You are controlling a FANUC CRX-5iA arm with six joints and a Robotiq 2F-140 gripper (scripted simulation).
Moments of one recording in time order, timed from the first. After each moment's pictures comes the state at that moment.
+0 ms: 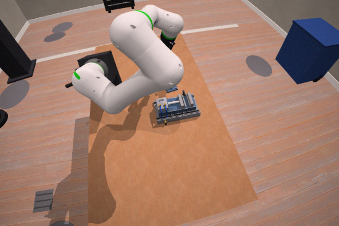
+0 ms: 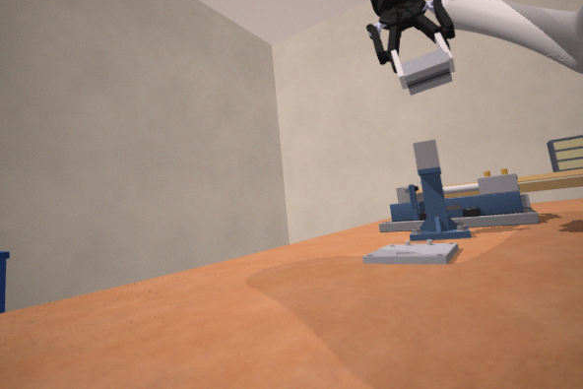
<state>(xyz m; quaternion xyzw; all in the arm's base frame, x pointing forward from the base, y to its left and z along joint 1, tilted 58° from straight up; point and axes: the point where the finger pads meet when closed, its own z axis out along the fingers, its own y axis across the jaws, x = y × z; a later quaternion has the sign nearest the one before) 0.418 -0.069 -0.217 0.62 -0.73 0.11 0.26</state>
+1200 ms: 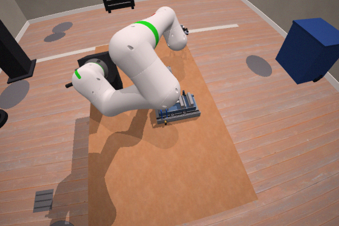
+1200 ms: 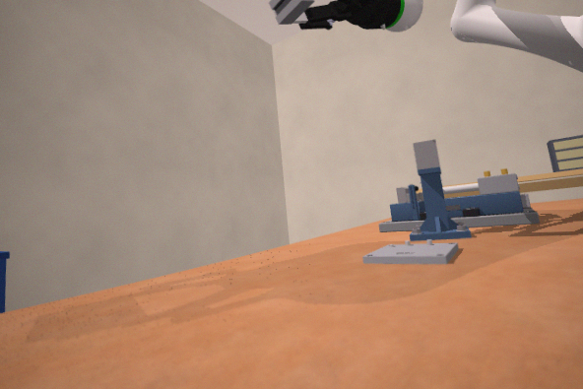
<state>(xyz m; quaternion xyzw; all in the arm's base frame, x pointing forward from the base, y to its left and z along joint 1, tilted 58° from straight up) 0.590 0.055 -0.216 0.55 -0.82 0.04 -0.17</state>
